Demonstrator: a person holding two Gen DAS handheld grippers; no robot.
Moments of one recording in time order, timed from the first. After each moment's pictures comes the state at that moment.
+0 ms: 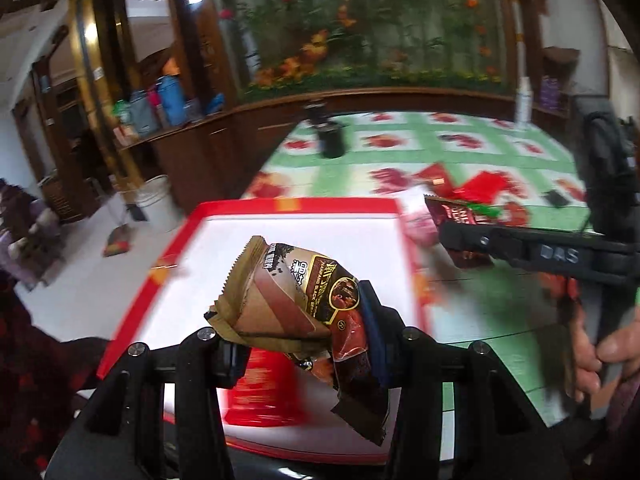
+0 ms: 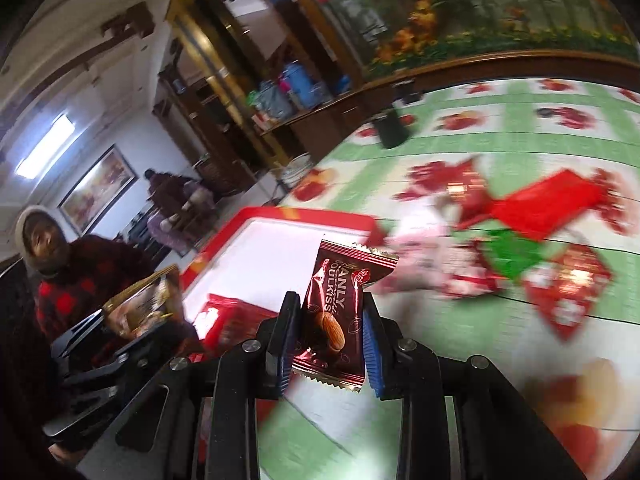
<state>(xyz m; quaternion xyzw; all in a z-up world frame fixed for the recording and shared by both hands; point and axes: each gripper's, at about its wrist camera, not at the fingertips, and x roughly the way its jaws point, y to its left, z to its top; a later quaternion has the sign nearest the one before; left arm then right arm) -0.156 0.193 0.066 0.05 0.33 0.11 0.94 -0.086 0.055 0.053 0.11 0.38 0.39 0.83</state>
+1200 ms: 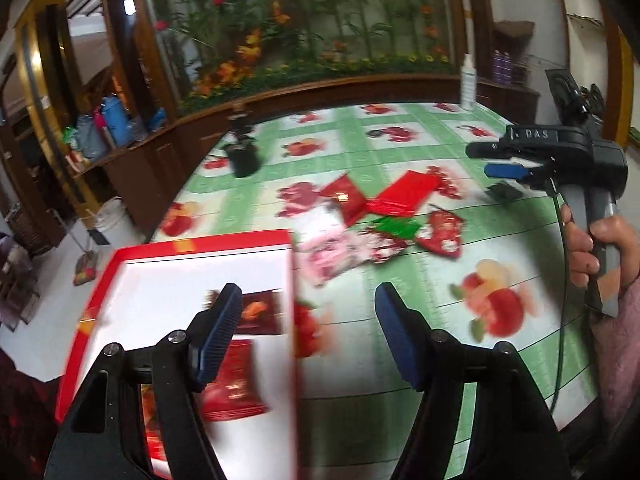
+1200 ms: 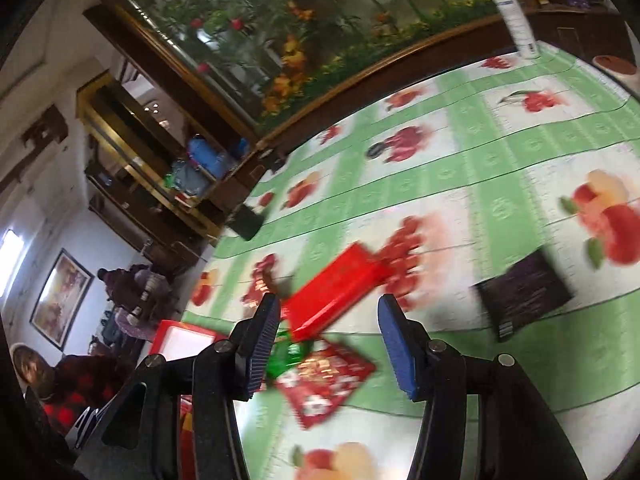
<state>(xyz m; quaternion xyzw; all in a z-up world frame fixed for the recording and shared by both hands) -0.109 0.091 0.078 0.08 0.35 0.00 0.93 0.010 -0.139 0.059 0.24 0.38 0.22 0.86</state>
